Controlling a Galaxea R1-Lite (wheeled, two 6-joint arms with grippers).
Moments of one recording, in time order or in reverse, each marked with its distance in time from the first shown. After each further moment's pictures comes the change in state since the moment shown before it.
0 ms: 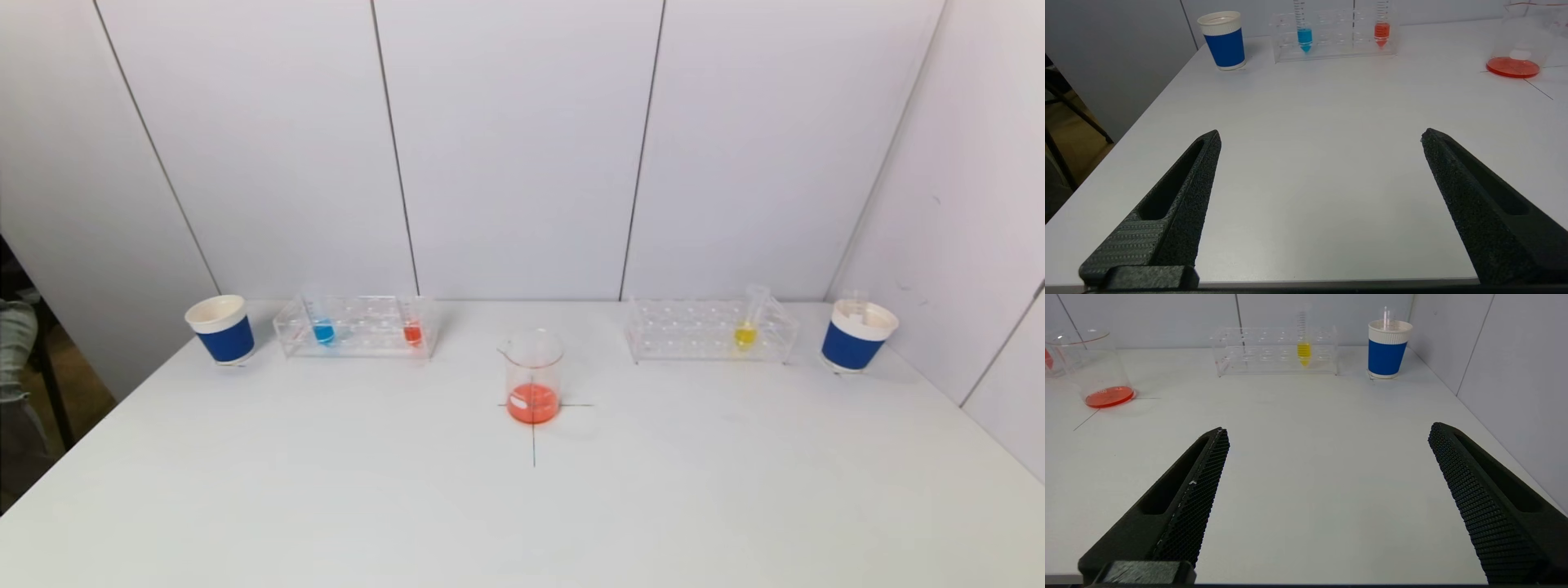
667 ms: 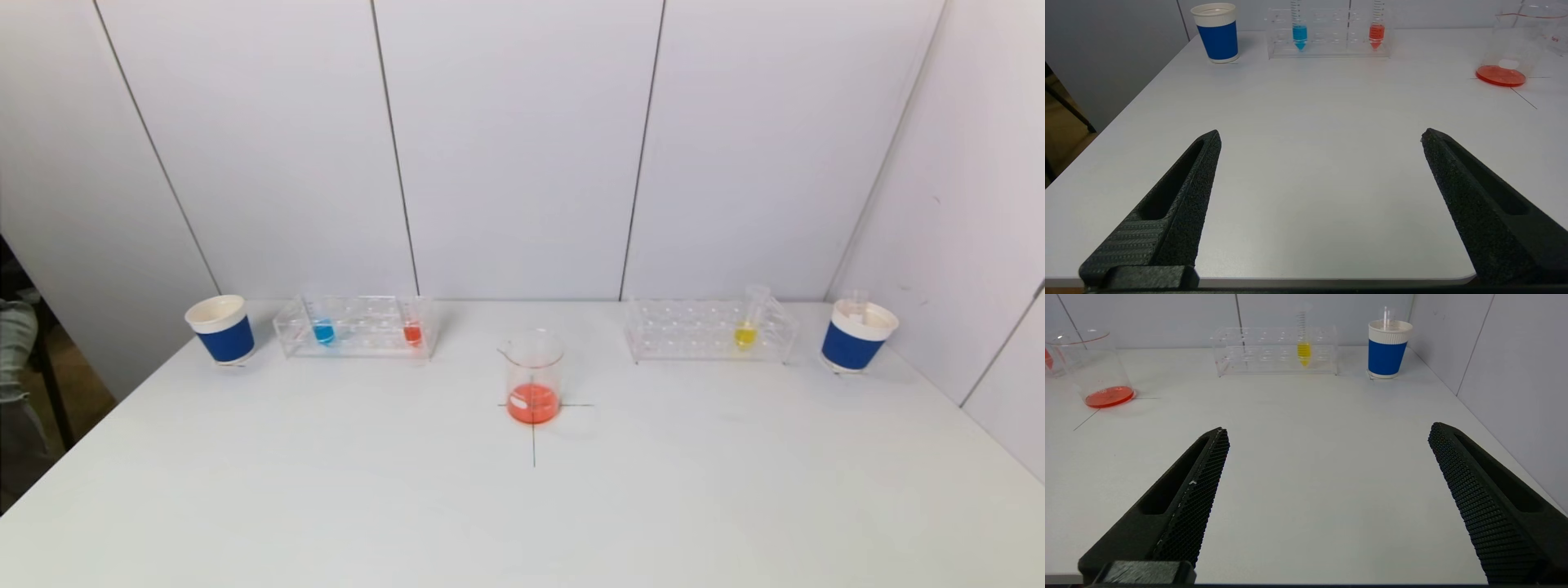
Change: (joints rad) left arm 0.001 0.000 0.002 0.007 -0.007 -0.070; right arm 0.000 0.000 0.000 0.000 0.000 0.000
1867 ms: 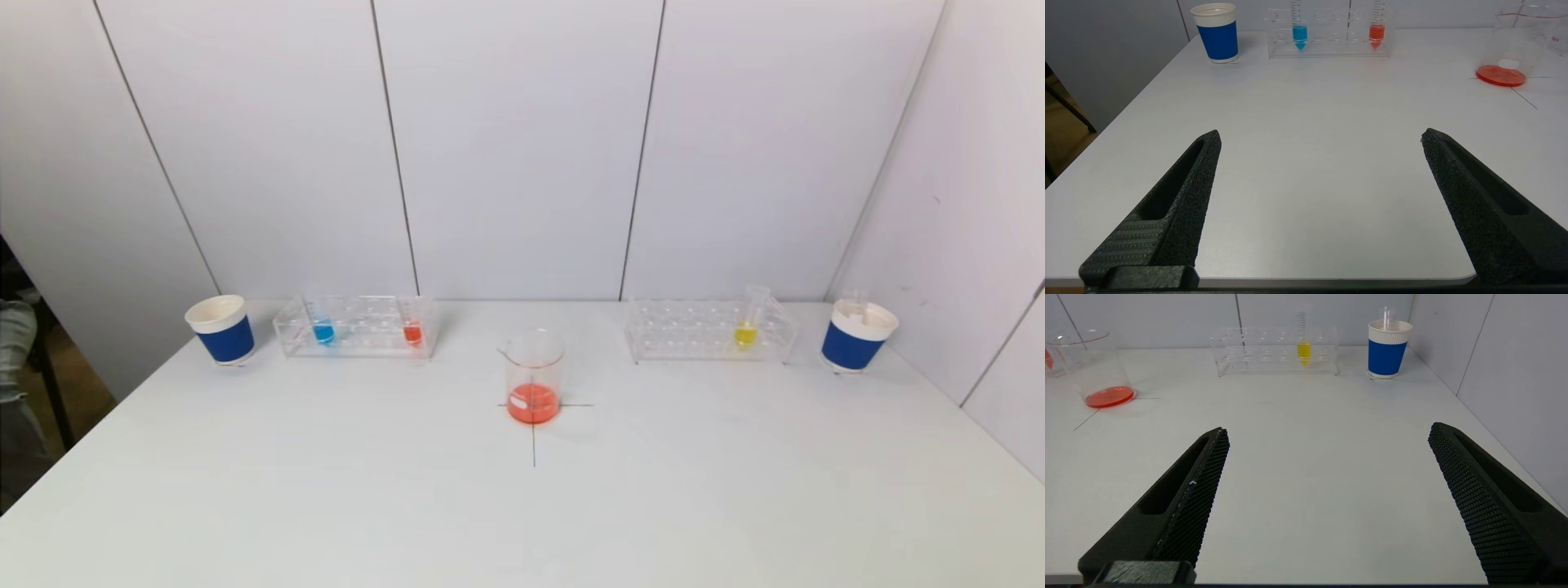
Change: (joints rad) left arm 0.000 0.000 0.000 0.001 0.000 -0.002; right arm 0.000 0.000 0.000 0.000 0.000 0.000
